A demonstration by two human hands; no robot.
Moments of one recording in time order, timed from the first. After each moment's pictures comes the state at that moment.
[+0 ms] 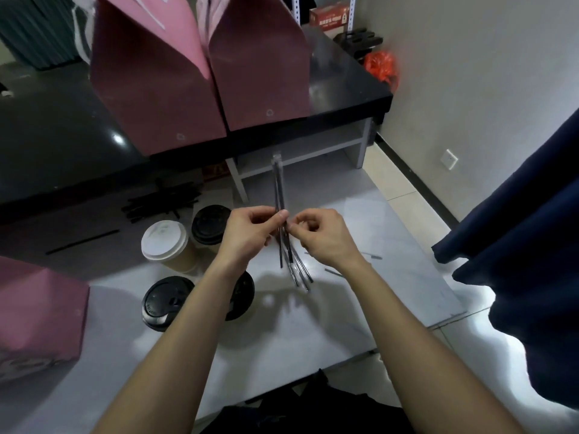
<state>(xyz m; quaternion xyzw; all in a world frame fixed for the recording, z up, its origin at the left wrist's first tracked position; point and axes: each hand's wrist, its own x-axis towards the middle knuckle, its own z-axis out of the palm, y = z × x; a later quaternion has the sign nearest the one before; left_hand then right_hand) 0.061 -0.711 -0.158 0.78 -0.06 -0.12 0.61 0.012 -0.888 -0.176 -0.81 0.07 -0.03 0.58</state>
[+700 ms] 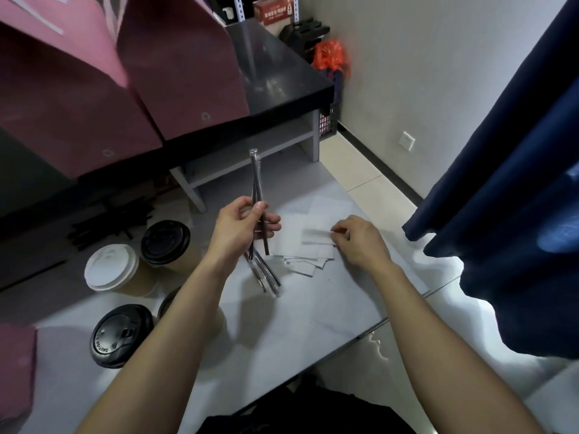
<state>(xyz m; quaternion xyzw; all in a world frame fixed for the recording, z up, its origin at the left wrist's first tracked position) 0.077 -0.772 -0.179 0.72 -0.05 -0.19 0.66 -0.021 -1.028 -0.274 -0.93 0.18 -0.03 0.32</state>
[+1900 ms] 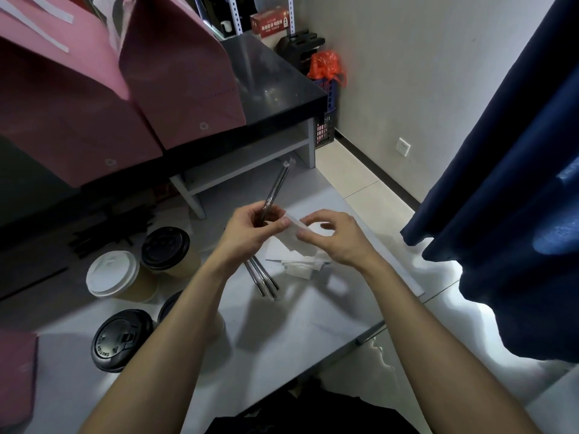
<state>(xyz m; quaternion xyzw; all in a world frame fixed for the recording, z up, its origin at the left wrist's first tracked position) 0.071 -0.782 -0.167 0.76 -0.18 -0.20 0.59 -0.024 -0.990 -0.203 -0.83 0.10 -0.06 0.55</state>
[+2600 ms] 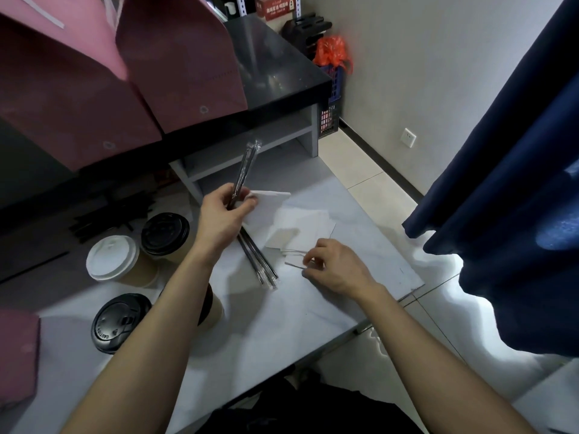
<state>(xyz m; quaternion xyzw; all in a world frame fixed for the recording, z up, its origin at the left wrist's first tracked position) 0.090 -0.754 -0.174 0.83 -0.11 -0.04 0.54 -0.059 -0.973 -0.264 -0.95 0.02 0.03 0.30</state>
